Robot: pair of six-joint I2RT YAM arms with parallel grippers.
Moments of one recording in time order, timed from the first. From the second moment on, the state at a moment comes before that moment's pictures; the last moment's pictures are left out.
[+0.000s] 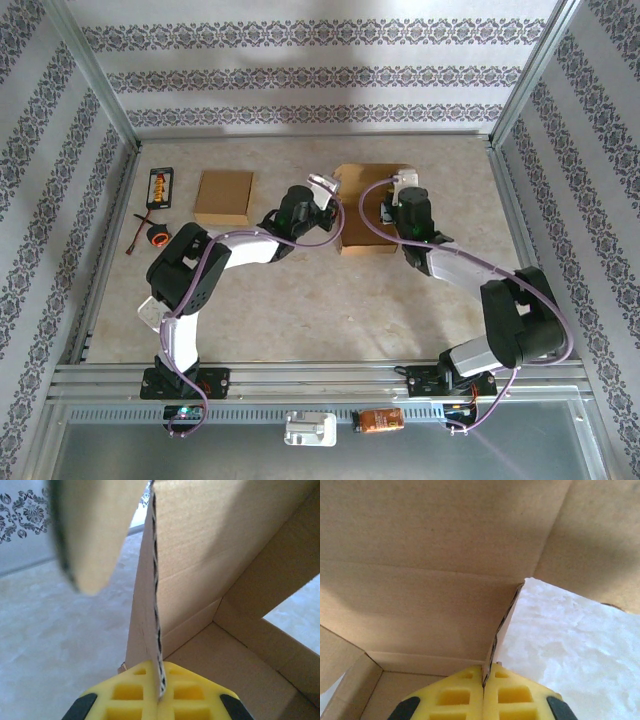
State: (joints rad) left arm -0.62 1.95 1.12 0.53 0.02 -0.06; right arm 0.35 1.45 0.70 0.36 0.24 0.10
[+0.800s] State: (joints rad) left arm -0.72 2.00 1.17 0.52 -0.09 -0.40; right arm 0.27 1.35 0.55 0.42 0.11 0.32
